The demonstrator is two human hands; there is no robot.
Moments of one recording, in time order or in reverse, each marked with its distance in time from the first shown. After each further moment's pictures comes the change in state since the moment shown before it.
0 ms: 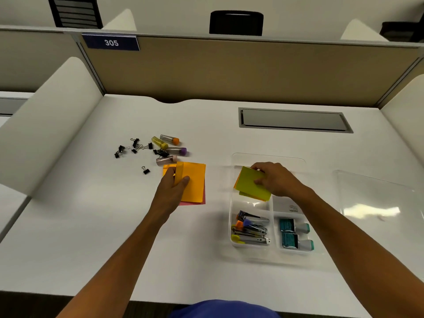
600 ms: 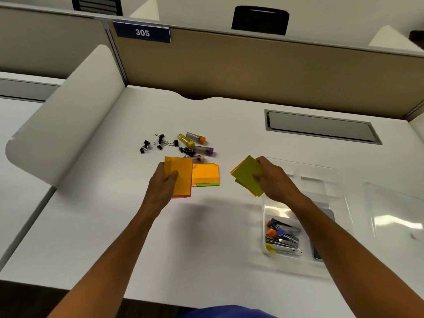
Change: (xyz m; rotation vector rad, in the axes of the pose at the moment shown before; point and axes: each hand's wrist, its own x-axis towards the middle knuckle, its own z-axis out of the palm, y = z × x) left_hand 0.039 -0.044 -0.097 -0.018 0.089 -0.011; right_hand 0.027 -0.100 0.036 0.206 0.128 -0.028
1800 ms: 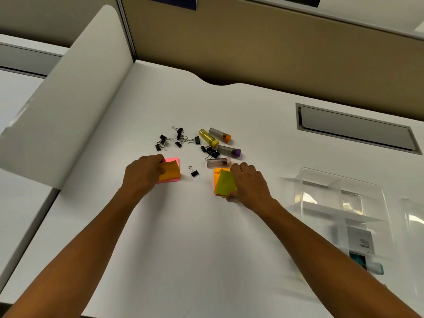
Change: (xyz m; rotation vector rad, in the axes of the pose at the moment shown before) left_hand 0.149 -0.088 -0.089 0.862 -0.055 0.190; right_hand 0.093 -0.072 0.125 -0.603 -0.093 -0.147
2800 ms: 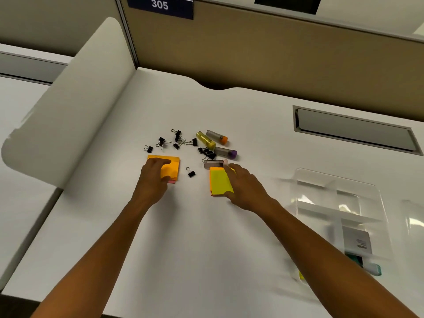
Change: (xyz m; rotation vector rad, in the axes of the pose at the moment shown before) left_hand -0.028 0.027 0.018 -0.349 0.045 -0.088; right_hand -0.010 0.010 -0.006 0.170 -0.106 -0.093
